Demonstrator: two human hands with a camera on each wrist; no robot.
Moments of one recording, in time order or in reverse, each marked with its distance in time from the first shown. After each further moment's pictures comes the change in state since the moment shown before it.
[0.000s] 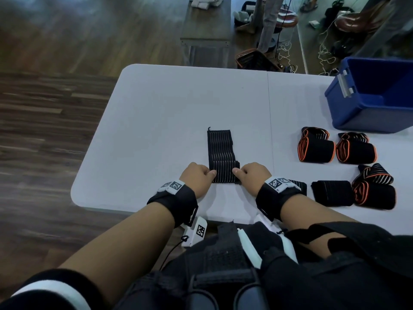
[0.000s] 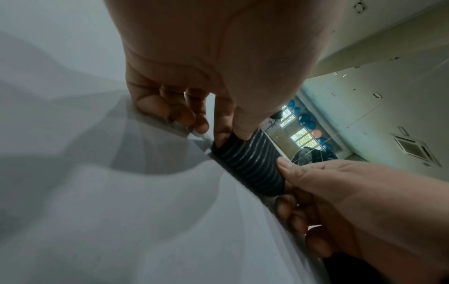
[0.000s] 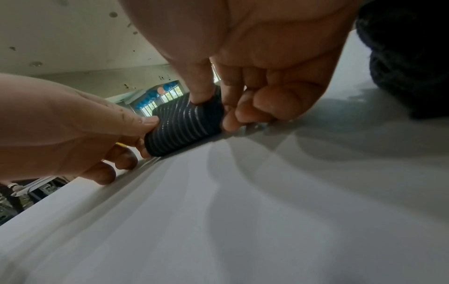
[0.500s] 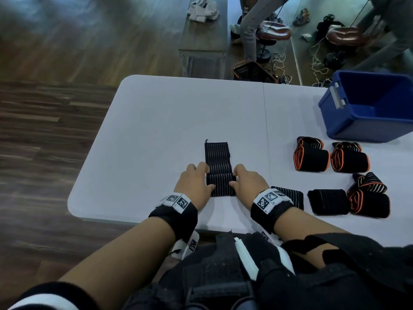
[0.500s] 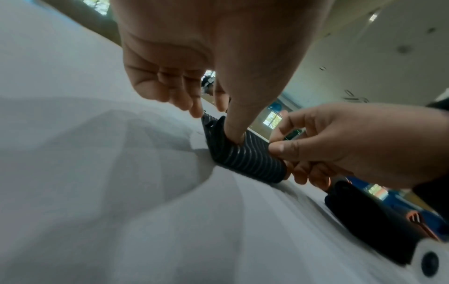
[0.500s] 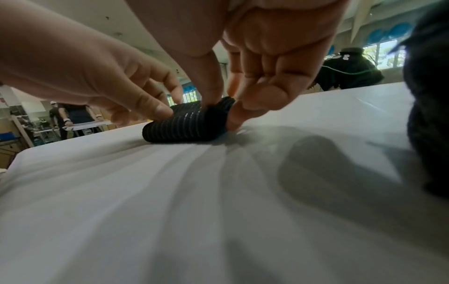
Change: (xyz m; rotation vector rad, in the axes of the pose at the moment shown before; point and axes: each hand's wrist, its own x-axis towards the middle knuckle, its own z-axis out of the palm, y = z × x) left_hand -0.010 0.005 -0.002 0.232 0.165 0.151; right_hand -0.013 -0.010 0.000 -0.127 0.138 -0.176
